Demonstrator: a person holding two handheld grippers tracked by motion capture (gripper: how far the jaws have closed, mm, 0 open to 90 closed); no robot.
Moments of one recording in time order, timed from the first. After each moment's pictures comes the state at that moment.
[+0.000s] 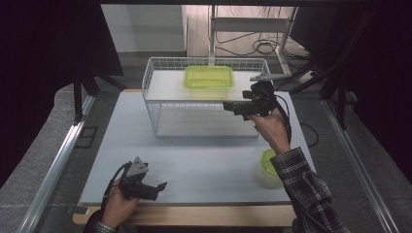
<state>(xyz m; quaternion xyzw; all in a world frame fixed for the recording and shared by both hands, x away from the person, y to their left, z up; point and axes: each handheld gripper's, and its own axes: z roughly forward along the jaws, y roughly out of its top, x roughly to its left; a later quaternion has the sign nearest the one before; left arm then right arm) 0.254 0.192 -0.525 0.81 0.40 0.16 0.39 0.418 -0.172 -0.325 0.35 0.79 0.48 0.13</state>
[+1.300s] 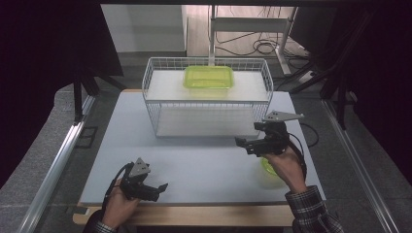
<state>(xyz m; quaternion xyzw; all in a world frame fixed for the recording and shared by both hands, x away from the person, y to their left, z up) 0.254 0.188 -0.526 0.82 0.39 0.16 0.38 0.349 -0.213 -0.382 0.35 0.80 0.47 0.14</state>
